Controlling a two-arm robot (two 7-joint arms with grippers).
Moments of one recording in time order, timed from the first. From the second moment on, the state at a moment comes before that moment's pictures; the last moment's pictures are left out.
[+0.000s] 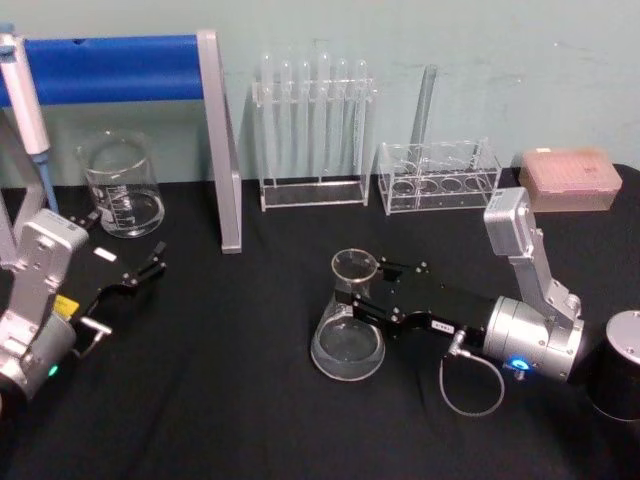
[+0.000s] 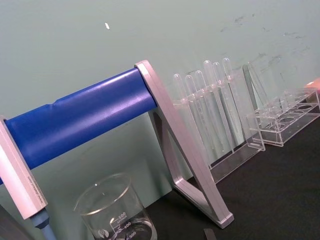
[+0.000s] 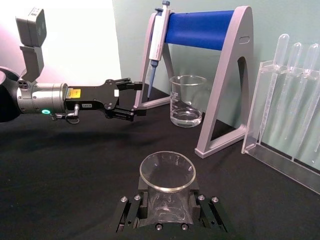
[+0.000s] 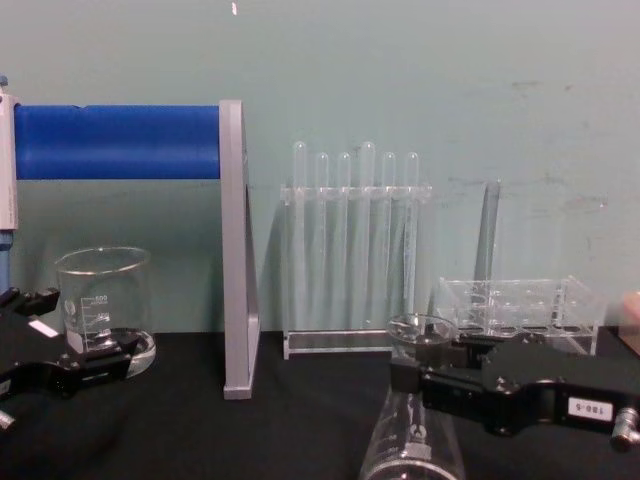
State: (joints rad) left arm -0.20 0.60 0.45 -1.41 -0.25 -0.12 0.03; right arm 0.34 0.48 -0.54 -1.34 0.51 -0.06 0.69
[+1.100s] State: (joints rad) left arm -0.20 0.60 0.45 -1.41 -0.25 -0.12 0.03; right arm 0.34 0.48 -0.53 -1.34 0.51 -0.05 0.69
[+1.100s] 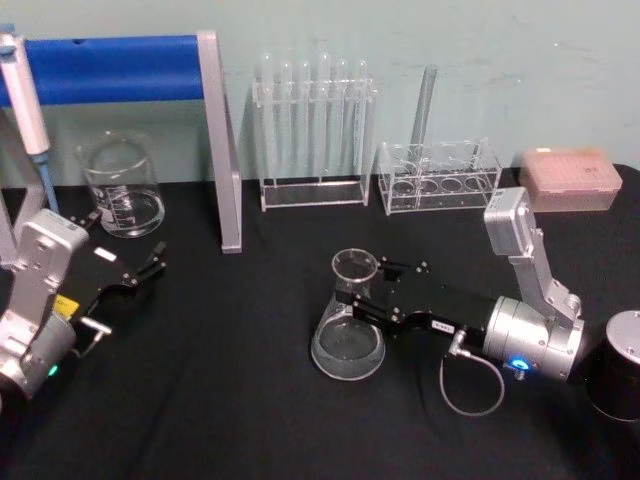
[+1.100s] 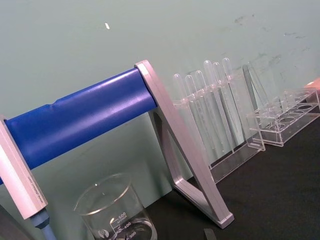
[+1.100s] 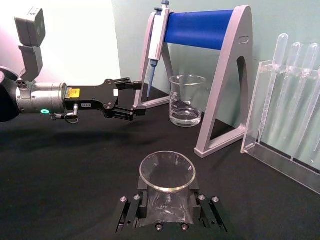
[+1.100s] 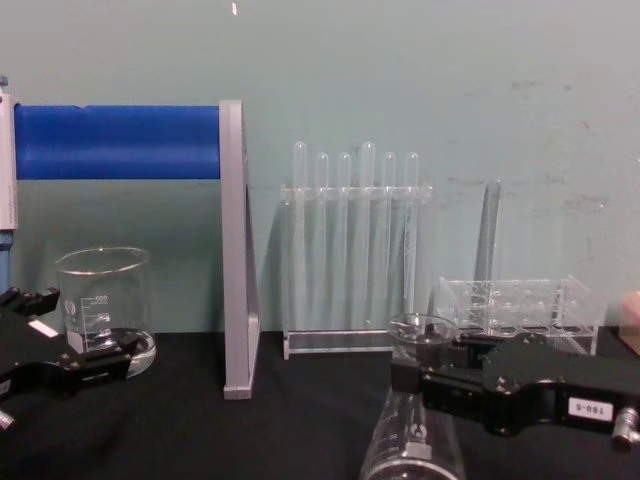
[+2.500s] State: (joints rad) left arm -0.20 0.60 0.45 -1.41 -0.25 -0.12 0.03; right arm 0.34 0.48 -0.54 -1.34 0.51 -0.05 0.69
